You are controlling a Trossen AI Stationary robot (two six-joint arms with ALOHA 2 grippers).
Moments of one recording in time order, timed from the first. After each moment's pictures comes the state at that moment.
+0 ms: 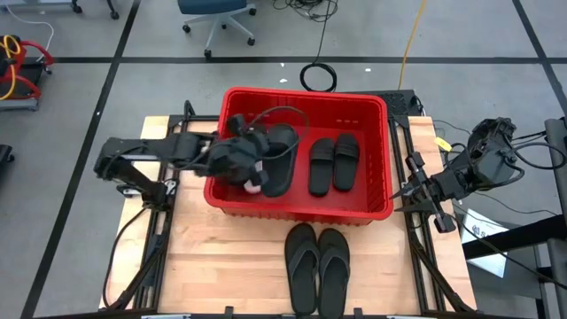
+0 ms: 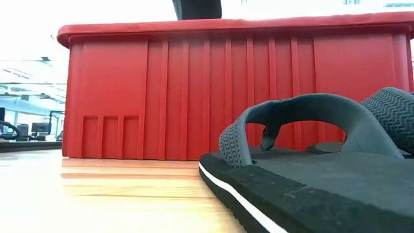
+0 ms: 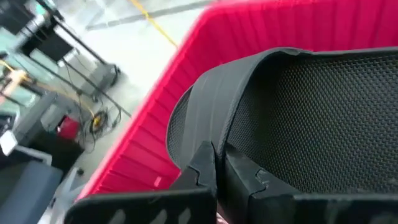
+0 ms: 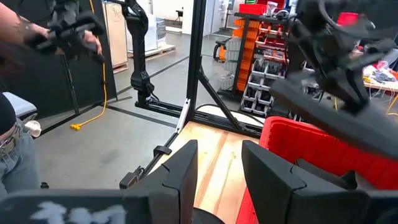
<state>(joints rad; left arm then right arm) -0.10 1.53 1.74 -0.92 -0.66 0.00 0.80 0.72 1.16 -0.60 0.47 0.01</state>
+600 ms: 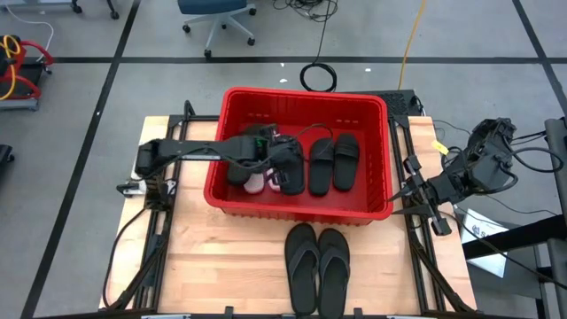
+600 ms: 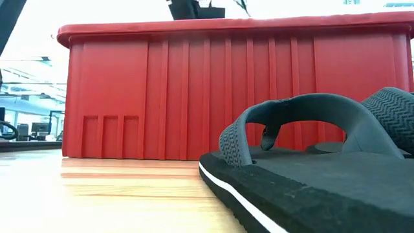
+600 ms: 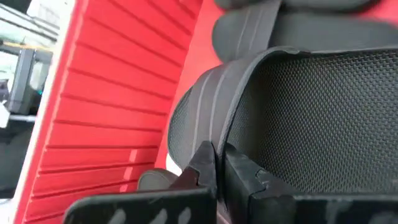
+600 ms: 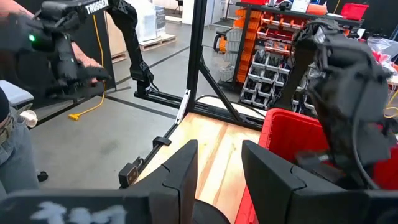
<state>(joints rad) 0.06 1.86 1.74 -0.93 -0.56 0.09 0.80 0.74 1.16 -0.63 0.47 0.01</state>
